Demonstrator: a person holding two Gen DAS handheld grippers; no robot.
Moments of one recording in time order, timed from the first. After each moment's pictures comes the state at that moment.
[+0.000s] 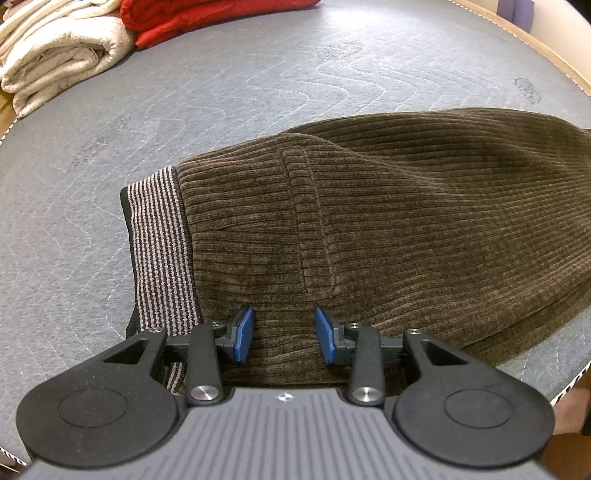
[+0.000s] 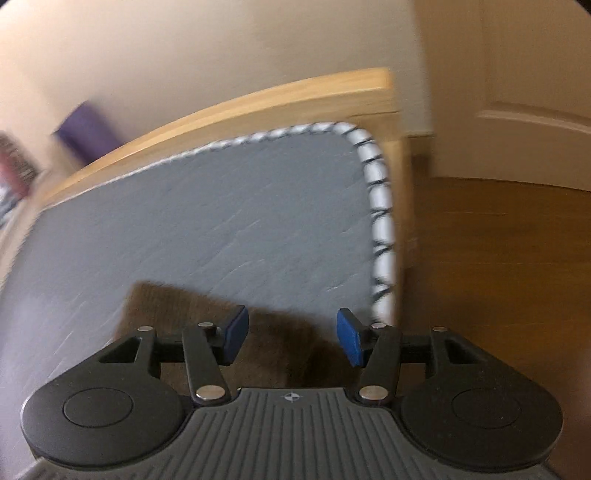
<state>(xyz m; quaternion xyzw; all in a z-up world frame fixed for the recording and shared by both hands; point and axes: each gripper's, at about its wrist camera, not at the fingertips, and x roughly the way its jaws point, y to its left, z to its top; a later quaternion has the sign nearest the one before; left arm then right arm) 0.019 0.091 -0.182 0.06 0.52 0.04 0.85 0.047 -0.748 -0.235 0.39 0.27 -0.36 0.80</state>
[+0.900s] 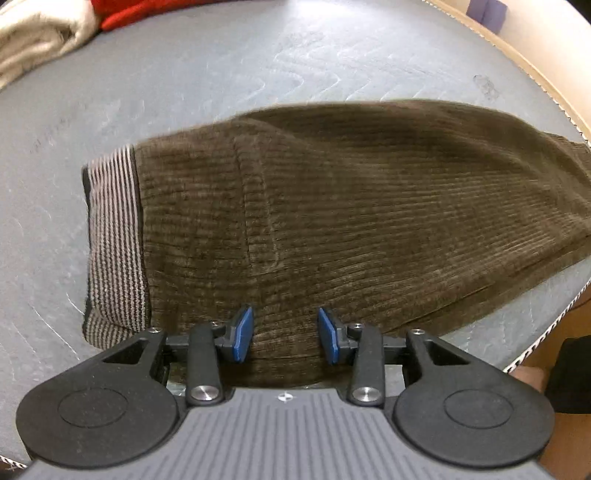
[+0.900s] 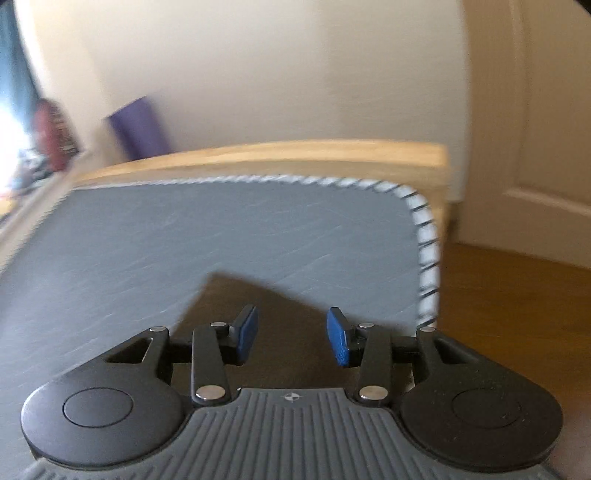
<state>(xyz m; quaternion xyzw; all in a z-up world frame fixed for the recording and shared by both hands) 0.006 0.089 -0.165 0.01 0.53 -0.04 0.85 0.067 -0.656 -0.154 0.31 0.26 -0.33 0.85</state>
